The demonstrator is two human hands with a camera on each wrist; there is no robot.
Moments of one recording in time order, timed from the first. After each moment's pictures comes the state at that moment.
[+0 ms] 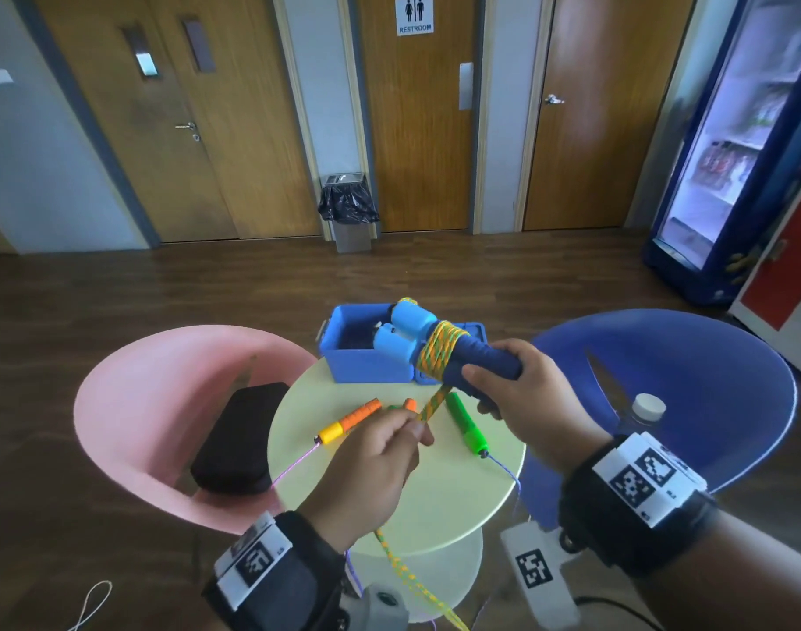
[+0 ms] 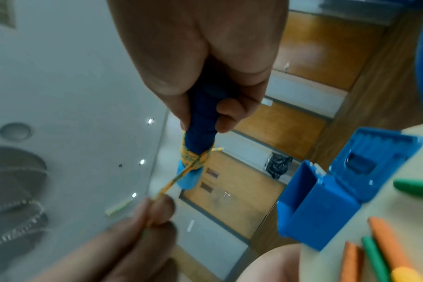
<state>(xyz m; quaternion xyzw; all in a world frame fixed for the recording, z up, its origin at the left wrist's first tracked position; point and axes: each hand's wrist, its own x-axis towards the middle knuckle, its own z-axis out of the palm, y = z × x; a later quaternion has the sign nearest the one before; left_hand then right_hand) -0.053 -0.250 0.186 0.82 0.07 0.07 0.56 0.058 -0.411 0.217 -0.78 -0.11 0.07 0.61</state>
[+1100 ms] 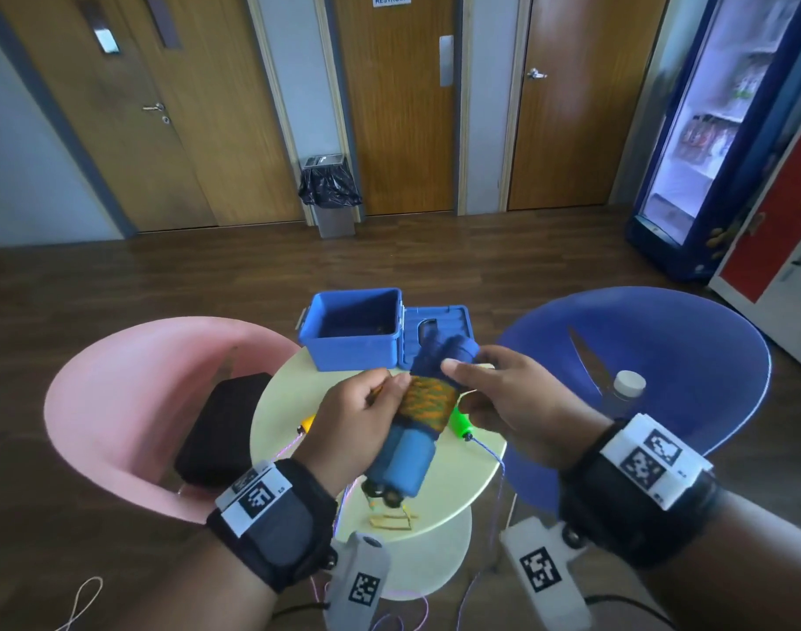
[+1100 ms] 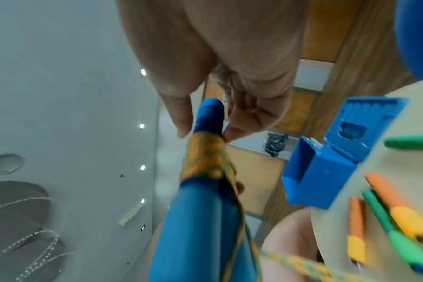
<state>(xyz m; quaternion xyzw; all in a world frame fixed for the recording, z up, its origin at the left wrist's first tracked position) -0.012 -0.246 0.186 0.87 0.06 0.17 0.46 0.058 -0.426 0.217 -0.65 -0.07 0.28 0.70</state>
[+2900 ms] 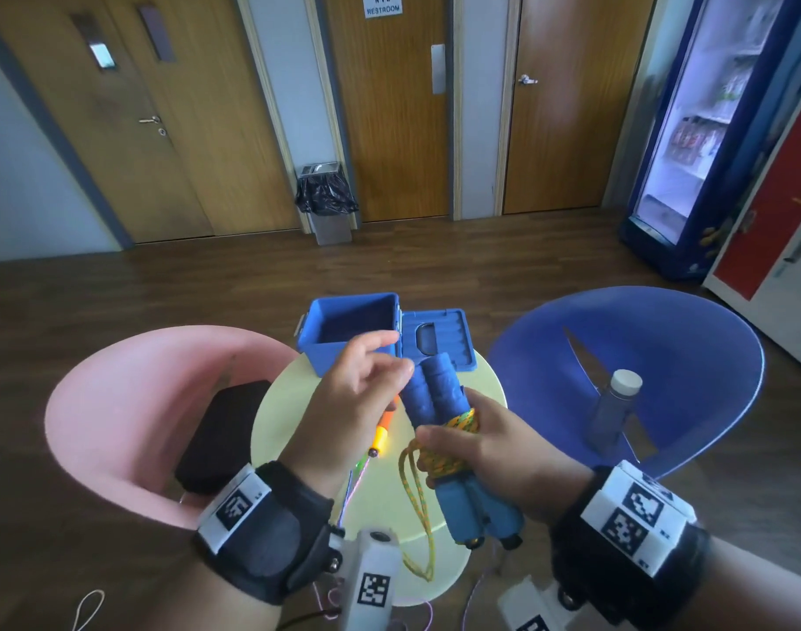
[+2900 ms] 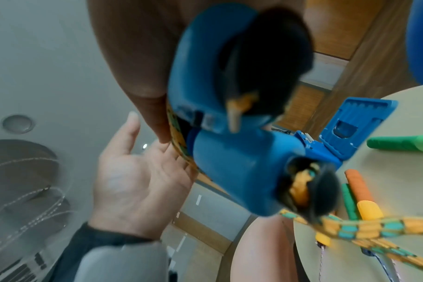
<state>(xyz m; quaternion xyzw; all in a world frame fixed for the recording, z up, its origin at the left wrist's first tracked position) -0.022 -0.257 0.215 0.75 0.02 0.15 0.64 0.016 -0.429 0.196 -0.67 -0.19 0.26 0.66</state>
